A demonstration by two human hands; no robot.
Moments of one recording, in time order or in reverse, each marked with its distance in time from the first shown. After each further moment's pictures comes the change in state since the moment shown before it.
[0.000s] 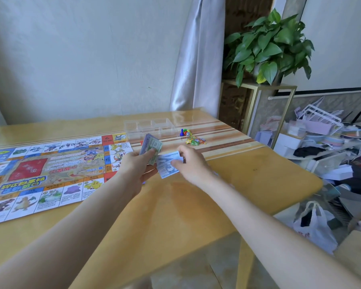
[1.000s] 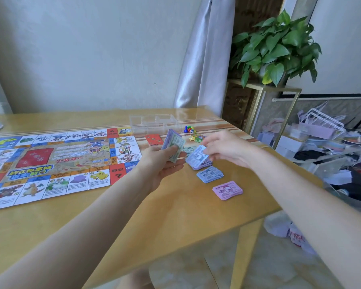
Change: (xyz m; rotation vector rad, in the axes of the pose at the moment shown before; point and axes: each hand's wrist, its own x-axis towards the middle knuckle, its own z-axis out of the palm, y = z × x) left_hand -0.015 -0.004 0.017 -0.041 -0.233 -0.036; right_hand 0.010 0.010 -0.071 0.248 -0.136 0.259
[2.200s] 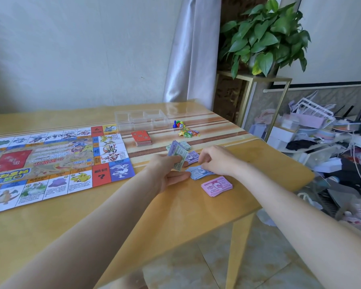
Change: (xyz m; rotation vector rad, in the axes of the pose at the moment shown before) left_hand 0.017 -0.022 0.035 0.094 0.063 -0.270; right_hand 0.001 0.047 0.003 -0.655 0.044 -0.071
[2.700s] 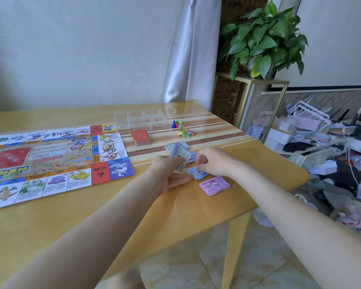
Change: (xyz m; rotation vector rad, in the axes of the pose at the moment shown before) left_hand -0.006 -0.004 0.006 0.027 -0.021 -0.013; right_hand -0.007 -0.007 -0.002 -0.073 -0.046 -0.022
